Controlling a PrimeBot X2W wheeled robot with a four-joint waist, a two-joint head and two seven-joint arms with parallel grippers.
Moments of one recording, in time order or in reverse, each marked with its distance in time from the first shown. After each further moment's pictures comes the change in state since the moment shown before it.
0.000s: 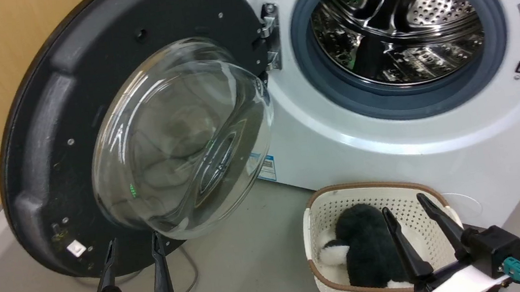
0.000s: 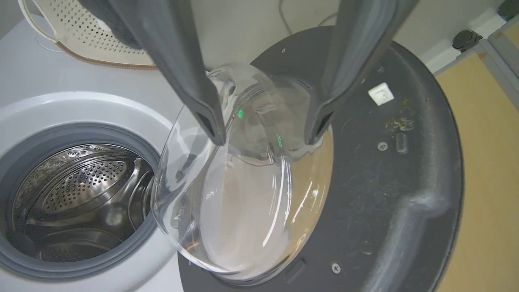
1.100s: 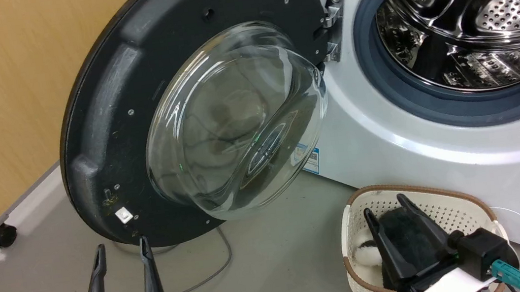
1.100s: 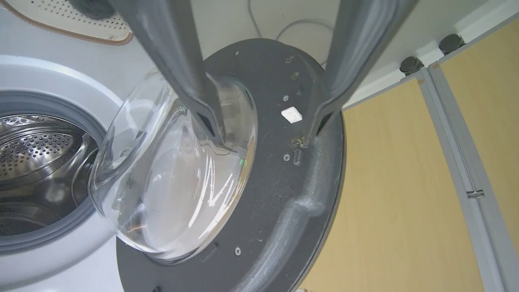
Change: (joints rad) left arm 0.032 0.000 0.009 -0.028 -0.034 0.029 -0.069; right arm -0.035 -0.012 0.091 0.044 0.086 0.000 -0.067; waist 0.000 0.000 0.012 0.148
